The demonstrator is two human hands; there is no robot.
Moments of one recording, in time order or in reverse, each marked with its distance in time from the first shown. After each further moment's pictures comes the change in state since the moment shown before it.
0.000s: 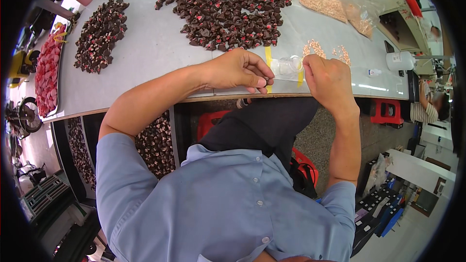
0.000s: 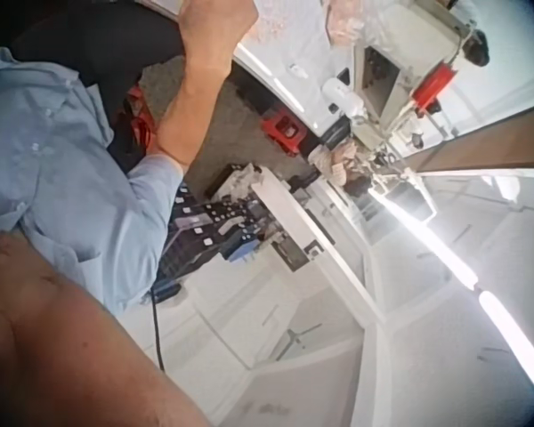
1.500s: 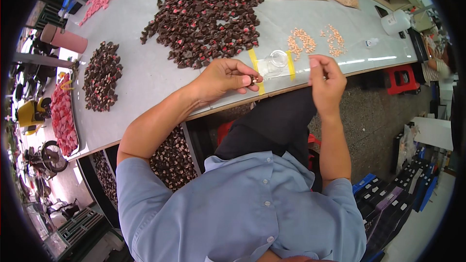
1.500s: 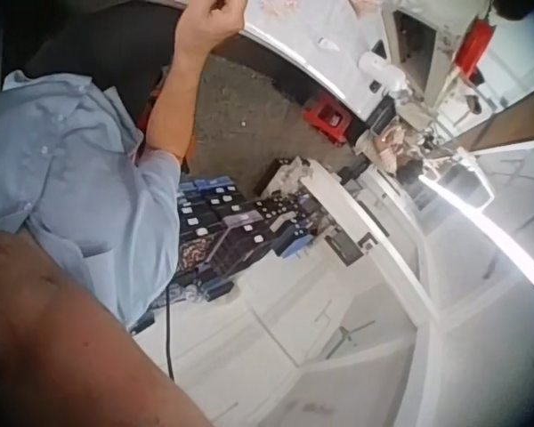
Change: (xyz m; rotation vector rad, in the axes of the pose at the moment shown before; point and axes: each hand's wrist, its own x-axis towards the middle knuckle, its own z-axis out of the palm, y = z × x) left_hand 0.007 0.001 0.003 -0.102 0.065 0.013; right_hand -0.059 -0.018 0.050 0.935 0.652 0.799
